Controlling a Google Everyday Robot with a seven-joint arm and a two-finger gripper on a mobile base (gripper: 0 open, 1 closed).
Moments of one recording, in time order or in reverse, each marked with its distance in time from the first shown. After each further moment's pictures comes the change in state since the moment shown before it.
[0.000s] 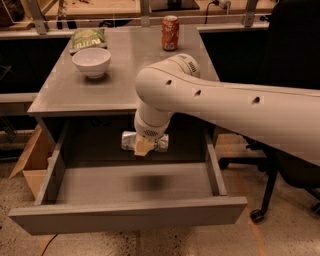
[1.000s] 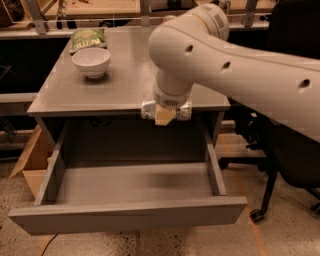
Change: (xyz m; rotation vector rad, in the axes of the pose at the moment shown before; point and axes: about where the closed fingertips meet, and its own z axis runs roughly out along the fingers) arm 0.031 -0.055 -0.097 0.195 0.115 -0.031
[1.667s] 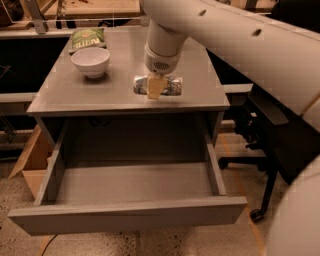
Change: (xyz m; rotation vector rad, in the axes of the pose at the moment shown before) arm -0.023 -0.072 0.003 -0.104 -0.016 0.020
